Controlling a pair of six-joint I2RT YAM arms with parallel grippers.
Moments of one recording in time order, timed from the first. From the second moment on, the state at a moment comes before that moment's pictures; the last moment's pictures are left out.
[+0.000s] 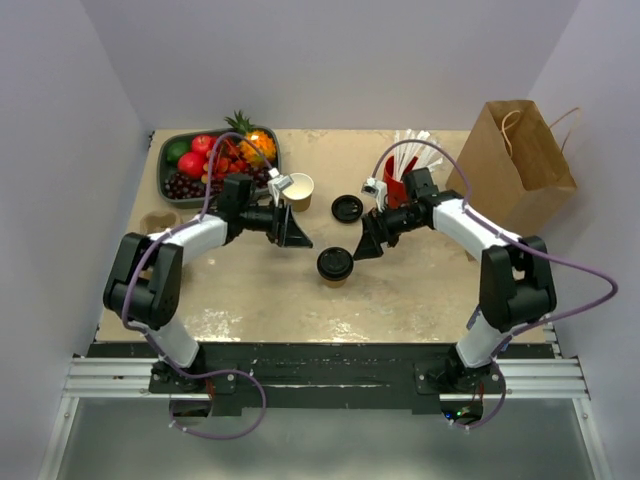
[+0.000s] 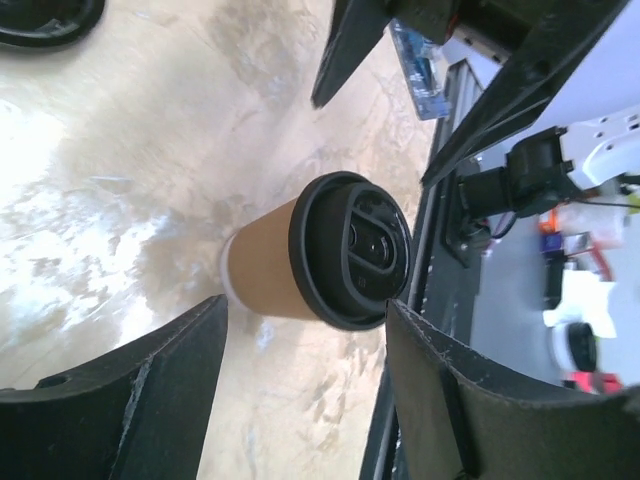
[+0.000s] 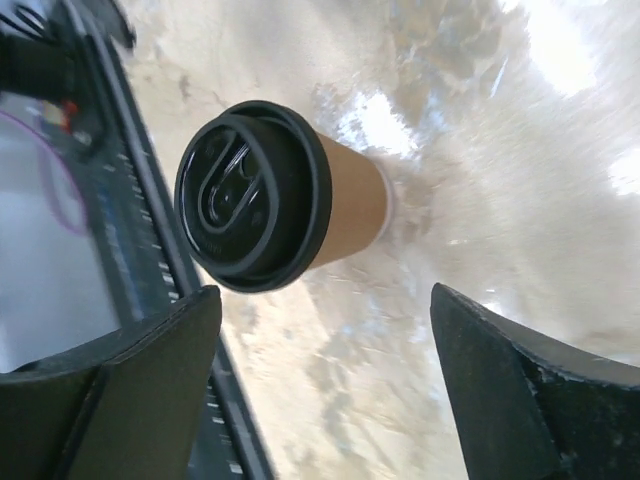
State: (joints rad) left arm -0.30 1.71 0.96 0.06 1.07 -0.23; right arm 0.28 1.69 1.15 -0.59 -0.90 -0.25
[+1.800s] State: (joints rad) left arm 0.11 1.17 1.00 -0.37 0.95 0.05; right arm 0.78 2.29 1.70 -0.16 -0.39 -0.22
